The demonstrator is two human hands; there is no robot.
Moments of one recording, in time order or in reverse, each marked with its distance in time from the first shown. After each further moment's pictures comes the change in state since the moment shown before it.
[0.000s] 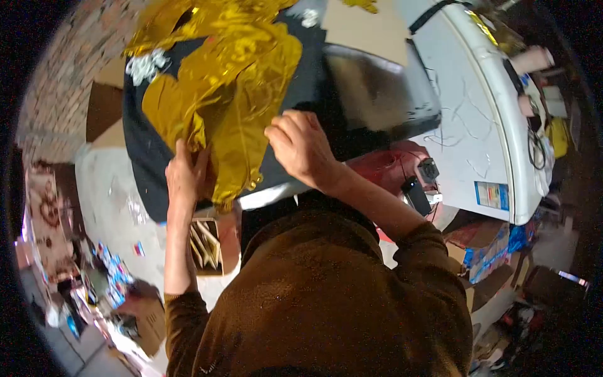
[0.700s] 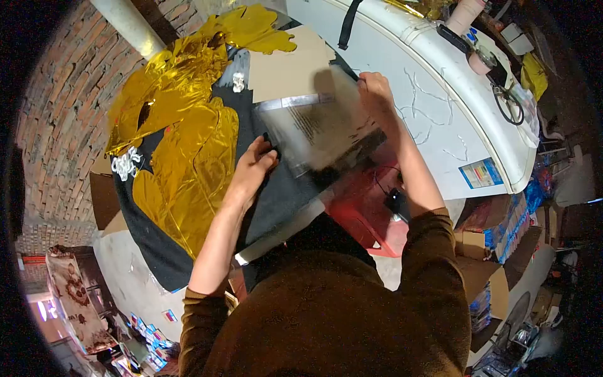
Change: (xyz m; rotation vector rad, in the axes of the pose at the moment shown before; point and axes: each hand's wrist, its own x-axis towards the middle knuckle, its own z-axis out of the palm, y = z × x) left_hand 0.081 0.206 0.108 -0.969 -0.611 -0.093; right_hand -0.101 0.302 -0.136 -0.338 0.114 0.692
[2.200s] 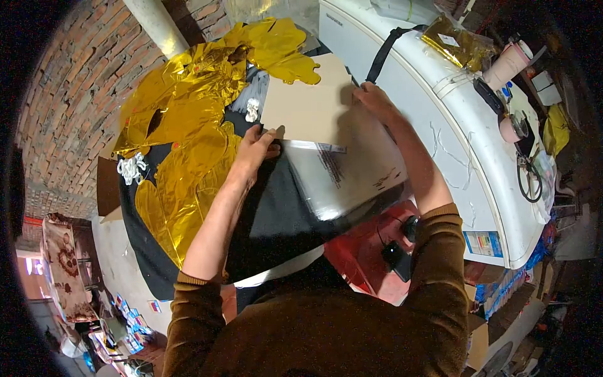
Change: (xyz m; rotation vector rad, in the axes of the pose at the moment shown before) left_hand 0.133 0.032 -0.009 -0.092 0.275 -0.023; right_hand 0.138 0.036 0.073 0.325 -0.559 0.312
